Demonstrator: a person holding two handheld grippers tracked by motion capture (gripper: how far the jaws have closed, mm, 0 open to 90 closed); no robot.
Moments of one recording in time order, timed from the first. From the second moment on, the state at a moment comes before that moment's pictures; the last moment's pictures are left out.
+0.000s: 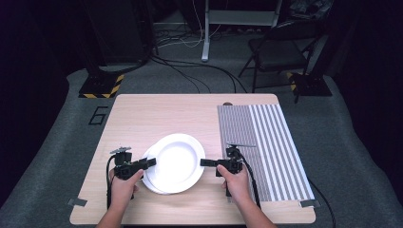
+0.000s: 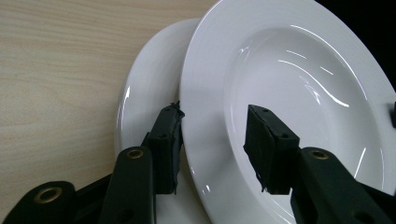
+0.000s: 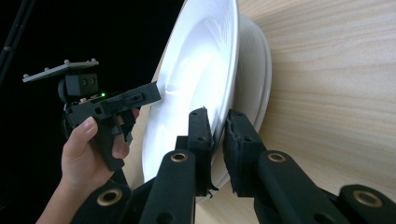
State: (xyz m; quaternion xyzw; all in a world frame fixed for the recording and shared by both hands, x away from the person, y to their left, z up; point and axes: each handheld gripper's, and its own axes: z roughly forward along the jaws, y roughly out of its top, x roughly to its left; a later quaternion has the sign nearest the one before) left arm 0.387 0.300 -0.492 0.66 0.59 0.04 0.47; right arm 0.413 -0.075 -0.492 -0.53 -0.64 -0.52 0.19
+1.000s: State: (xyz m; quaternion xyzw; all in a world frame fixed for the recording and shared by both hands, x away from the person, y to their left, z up) left arm 0.385 0.303 -0.489 0.65 0.60 0.03 0.47; right arm 0.386 -0.046 -0.476 -0.51 -0.72 -0.46 0.04
